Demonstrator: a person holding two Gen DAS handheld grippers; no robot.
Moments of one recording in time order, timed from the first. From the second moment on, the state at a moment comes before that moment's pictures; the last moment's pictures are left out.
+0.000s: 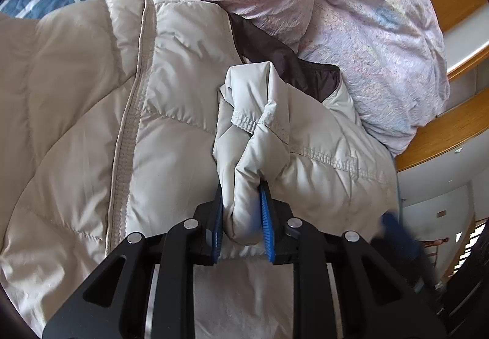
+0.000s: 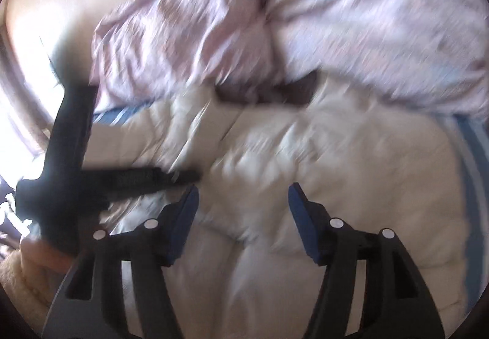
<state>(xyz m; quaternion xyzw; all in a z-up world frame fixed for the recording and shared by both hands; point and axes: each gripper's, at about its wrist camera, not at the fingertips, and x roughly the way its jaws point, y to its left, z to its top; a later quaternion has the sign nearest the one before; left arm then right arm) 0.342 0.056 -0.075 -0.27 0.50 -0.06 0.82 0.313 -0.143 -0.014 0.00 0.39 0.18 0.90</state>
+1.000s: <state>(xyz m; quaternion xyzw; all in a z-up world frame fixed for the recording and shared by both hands) 0.351 0.049 -0.064 -0.14 0.47 0.07 0.87 0.371 -0.202 -0.053 0.01 0.41 -0.06 0.91</state>
